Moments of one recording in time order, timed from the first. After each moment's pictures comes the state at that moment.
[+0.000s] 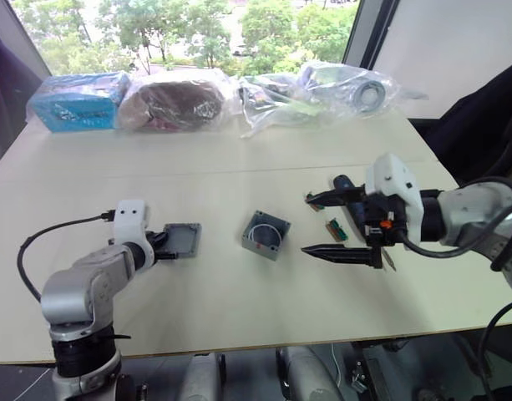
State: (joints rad) left arm -0.33 0.29 0.34 -0.48 -0.27 1.47 -0.21; right arm -0.51 -0.99 -0.06 -0.58 0.86 0.91 0.89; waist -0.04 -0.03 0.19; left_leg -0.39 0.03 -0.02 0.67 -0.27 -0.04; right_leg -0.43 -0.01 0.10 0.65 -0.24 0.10
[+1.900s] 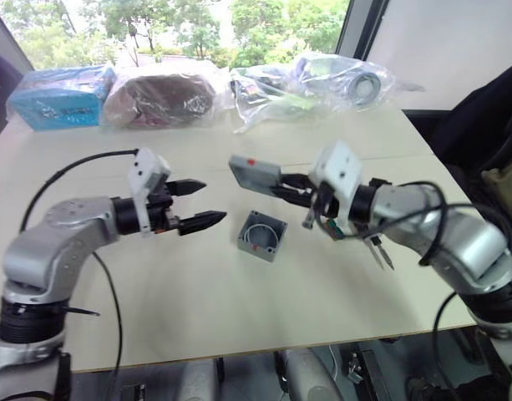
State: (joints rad) left arm -0.42 0.84 0.14 -0.31 -0.67 0.83 -1.04; right arm -0.58 -0.89 0.43 -0.36 0.28 0.18 0.54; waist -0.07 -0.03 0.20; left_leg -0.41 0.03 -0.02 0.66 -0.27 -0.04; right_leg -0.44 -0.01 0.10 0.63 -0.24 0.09
